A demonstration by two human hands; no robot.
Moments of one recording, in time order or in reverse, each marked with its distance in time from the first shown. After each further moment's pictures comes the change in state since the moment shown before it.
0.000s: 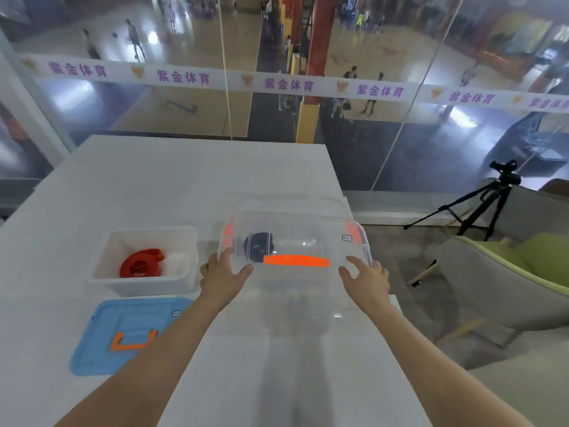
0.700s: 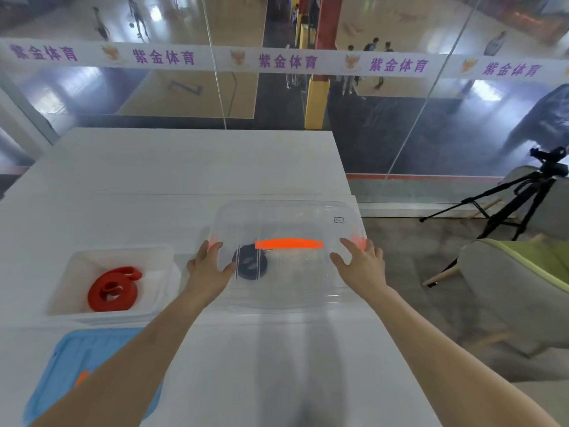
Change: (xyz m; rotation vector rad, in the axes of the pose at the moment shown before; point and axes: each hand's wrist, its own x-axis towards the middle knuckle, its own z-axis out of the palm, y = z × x) left_hand 0.131 0.020 0.030 0.042 -0.029 -0.007; right_hand 0.155 -0.020 0.026 -0.072 -0.087 -0.128
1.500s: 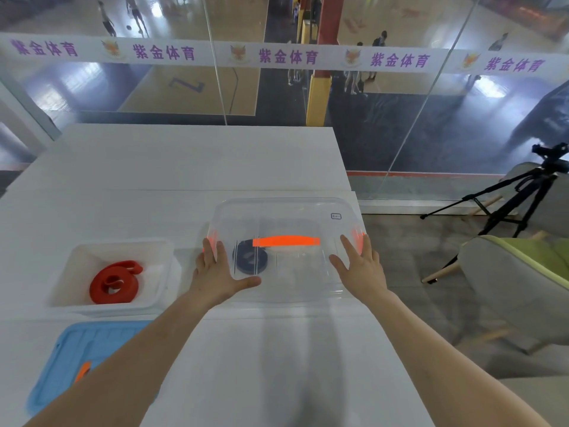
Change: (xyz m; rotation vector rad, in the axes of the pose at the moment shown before) left_hand -0.015 0.005 0.014 0.318 -0.112 -0.003; right_hand -0.009 0.020 0.014 -0.094 -0.030 -0.102
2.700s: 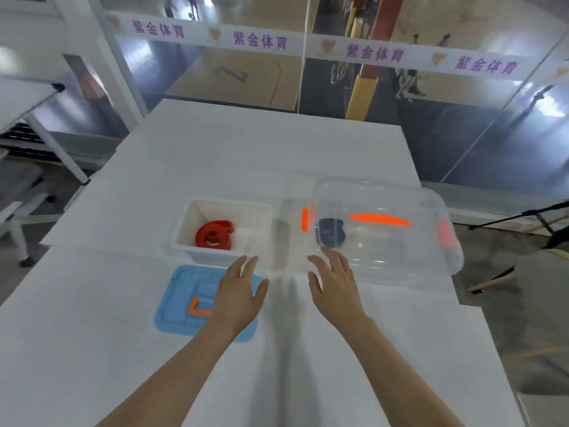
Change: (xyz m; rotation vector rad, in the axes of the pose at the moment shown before) left_hand -0.136 -0.215 -0.009 -0.202 0.265 0.107; right_hand -0.180 -0.245 0.108 0.092 0.171 -0.475
